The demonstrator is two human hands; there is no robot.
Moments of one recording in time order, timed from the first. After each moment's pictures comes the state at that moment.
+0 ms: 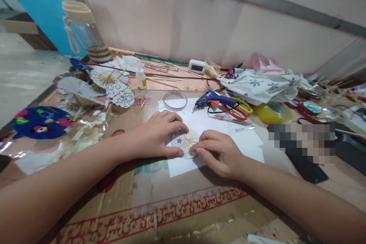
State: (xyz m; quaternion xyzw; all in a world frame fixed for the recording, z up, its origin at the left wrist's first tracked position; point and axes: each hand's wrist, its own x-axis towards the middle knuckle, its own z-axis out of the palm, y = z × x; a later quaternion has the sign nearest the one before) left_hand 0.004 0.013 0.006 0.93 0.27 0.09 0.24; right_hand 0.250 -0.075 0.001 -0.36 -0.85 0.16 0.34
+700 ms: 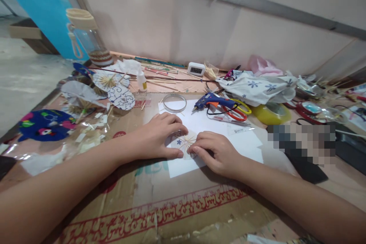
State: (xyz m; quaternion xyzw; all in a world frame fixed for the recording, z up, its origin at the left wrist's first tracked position) left_hand 0.004 0.013 0.006 0.93 0.26 0.09 0.24; right_hand 0.248 -0.072 -0.001 -0.38 -0.86 0.18 0.29
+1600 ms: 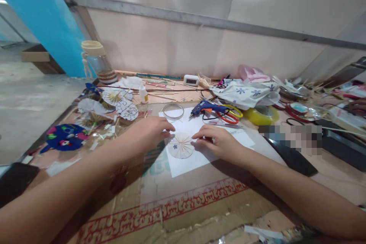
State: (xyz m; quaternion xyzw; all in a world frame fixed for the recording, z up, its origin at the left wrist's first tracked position) left_hand -0.011 0.025 0.032 0.94 0.32 0.06 0.12; right_hand 0.270 -0.051 0.006 -0.42 -0.83 0.18 0.30
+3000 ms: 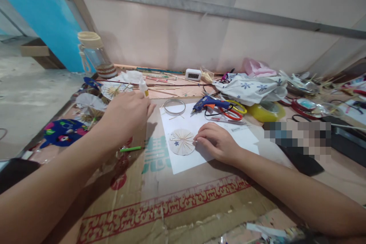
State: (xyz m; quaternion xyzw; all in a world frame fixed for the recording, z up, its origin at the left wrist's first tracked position) left_hand -0.027 0.037 0.066 0.87 0.45 -0.02 -0.19; right_hand 0.261 -0.059 -0.009 -0.37 -0.84 0.13 0.36
